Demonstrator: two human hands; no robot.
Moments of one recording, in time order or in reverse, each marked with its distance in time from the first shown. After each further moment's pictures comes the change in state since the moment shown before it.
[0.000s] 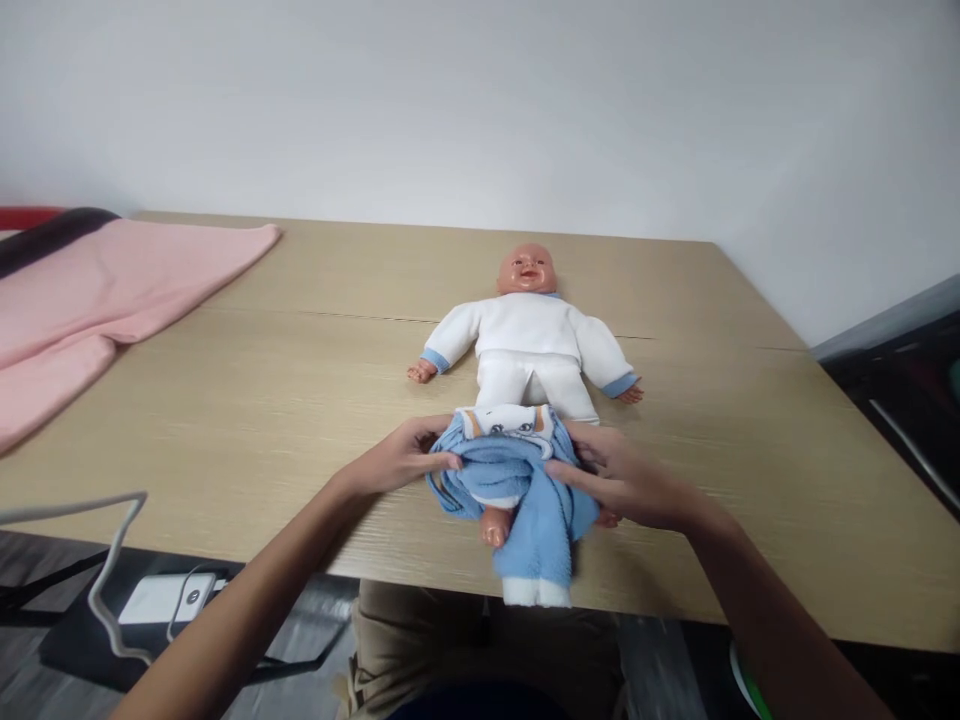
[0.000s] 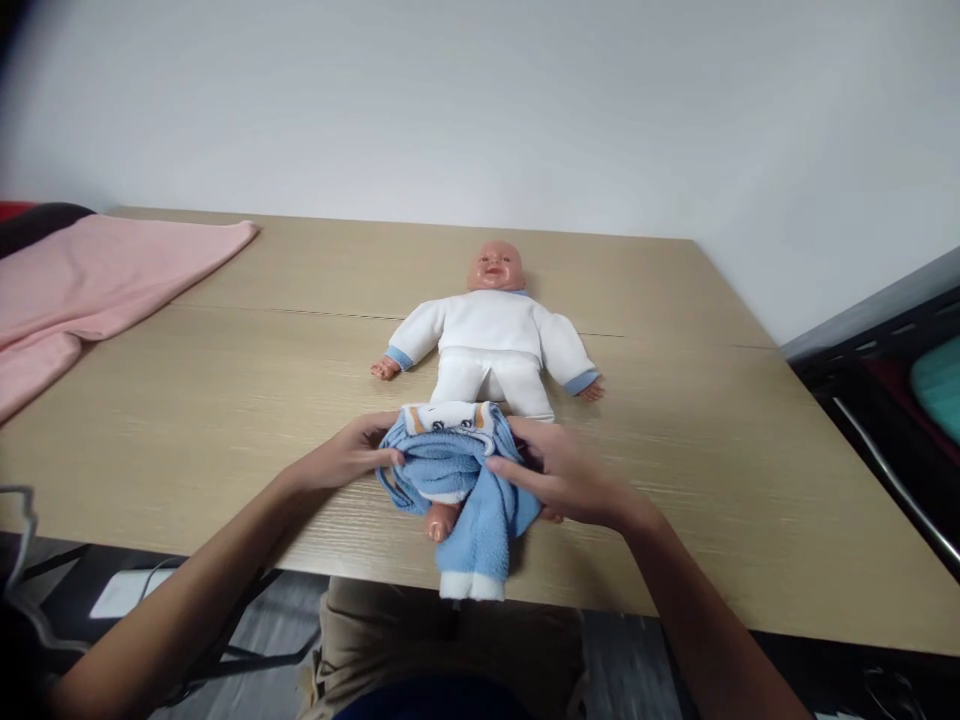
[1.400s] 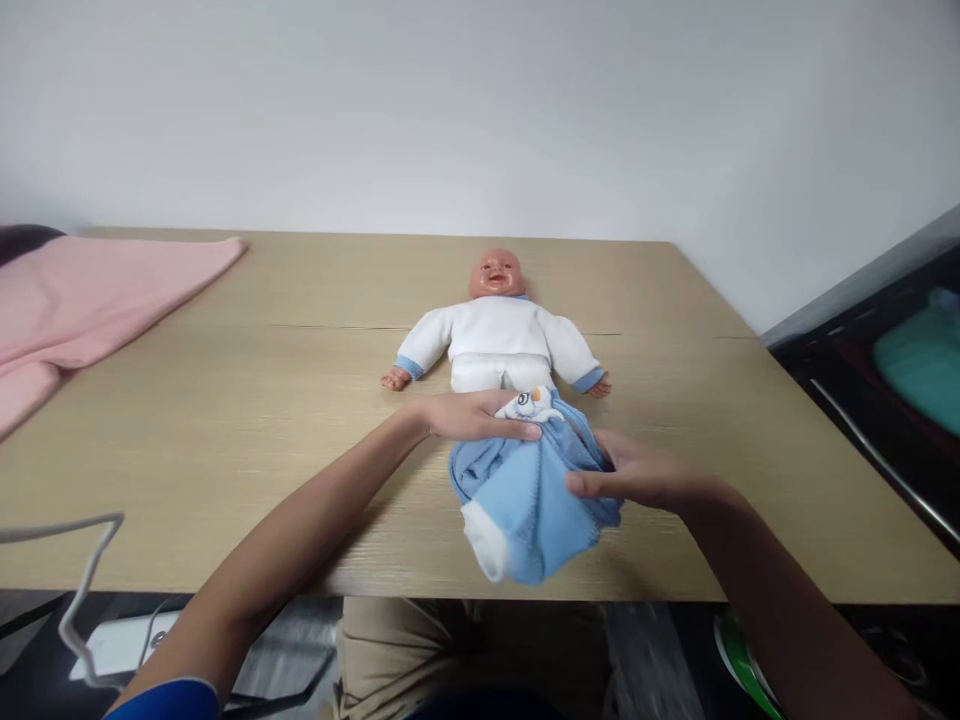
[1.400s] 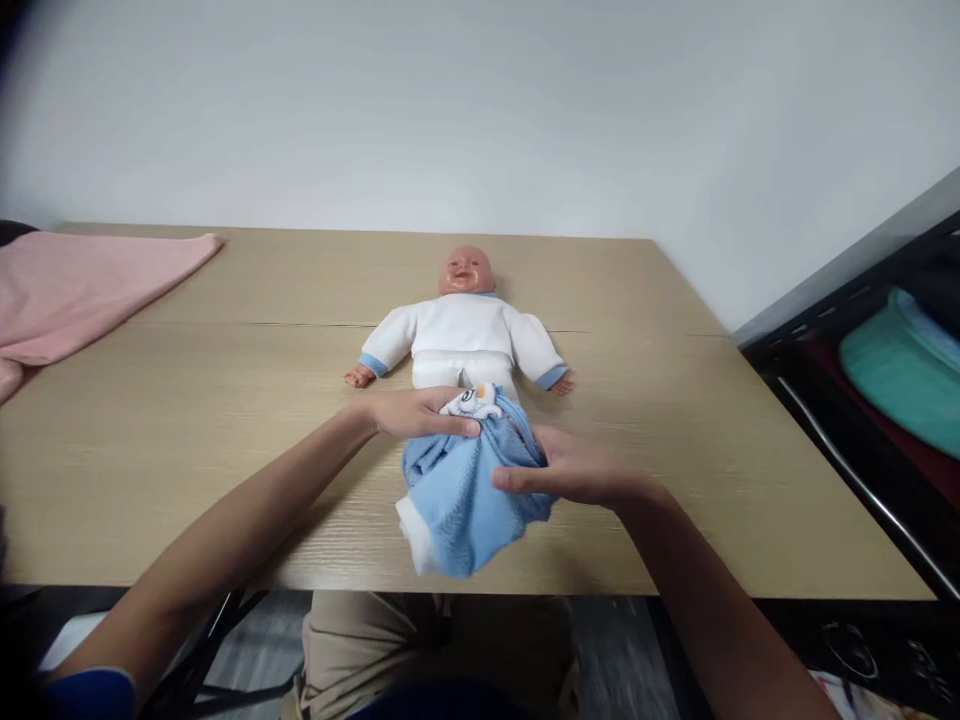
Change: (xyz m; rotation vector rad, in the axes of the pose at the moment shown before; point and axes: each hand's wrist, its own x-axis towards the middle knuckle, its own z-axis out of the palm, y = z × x) left_hand 0.121 0.055 0.029 0.065 -0.543 0.145; right_hand -0.023 0.022 -0.029 0.476 -0.279 0.224
